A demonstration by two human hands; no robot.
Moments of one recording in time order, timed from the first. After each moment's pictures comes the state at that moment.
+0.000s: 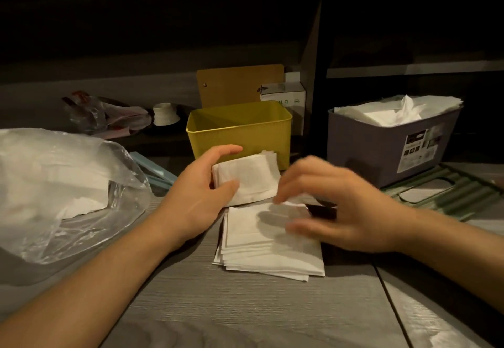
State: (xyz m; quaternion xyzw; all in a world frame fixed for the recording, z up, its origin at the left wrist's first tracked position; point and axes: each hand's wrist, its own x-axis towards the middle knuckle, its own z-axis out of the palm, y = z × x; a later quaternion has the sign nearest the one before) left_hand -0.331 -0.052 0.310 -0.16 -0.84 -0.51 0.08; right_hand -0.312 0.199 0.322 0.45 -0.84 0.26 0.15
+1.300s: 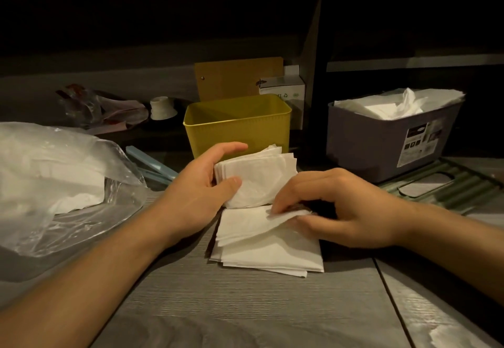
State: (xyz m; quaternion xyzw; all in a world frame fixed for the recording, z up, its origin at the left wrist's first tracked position) left_hand -0.329 -0.054 0.309 -0.18 -0.82 -0.54 0.02; right_hand -0.313 0.203 0.318 0.44 -0.85 0.28 0.04
